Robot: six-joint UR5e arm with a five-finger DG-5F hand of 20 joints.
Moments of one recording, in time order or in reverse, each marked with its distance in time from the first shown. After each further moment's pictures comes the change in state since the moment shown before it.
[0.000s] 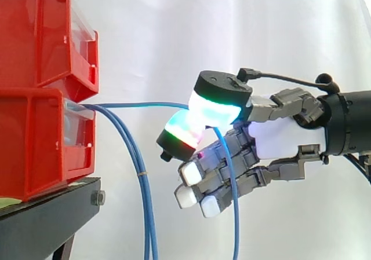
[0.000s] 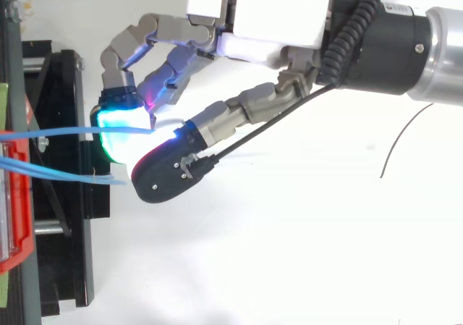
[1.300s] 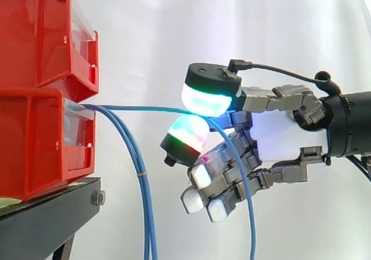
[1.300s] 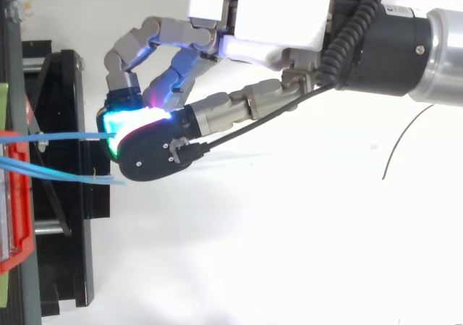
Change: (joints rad) arm 0.002 0.000 0.000 -0.015 0.001 0.001
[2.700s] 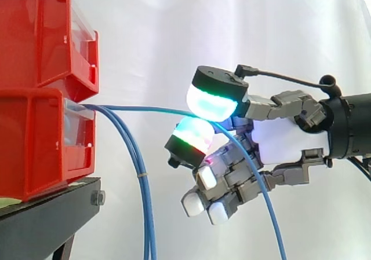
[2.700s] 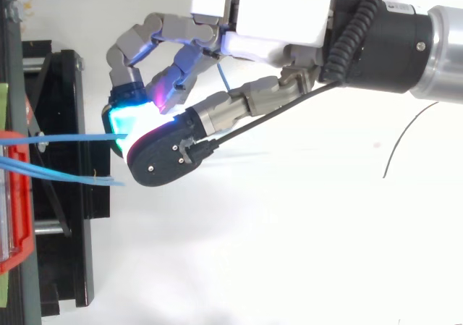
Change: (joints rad) arm -0.003 0.000 0.000 -0.014 0.002 0.011
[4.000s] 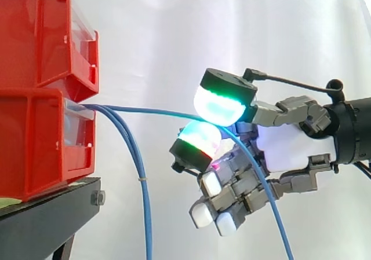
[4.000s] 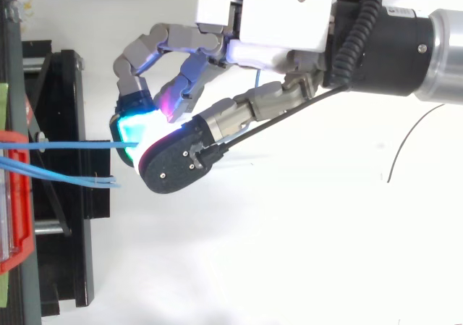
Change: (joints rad) arm 0.000 0.000 0.000 -0.043 -0.019 0.041
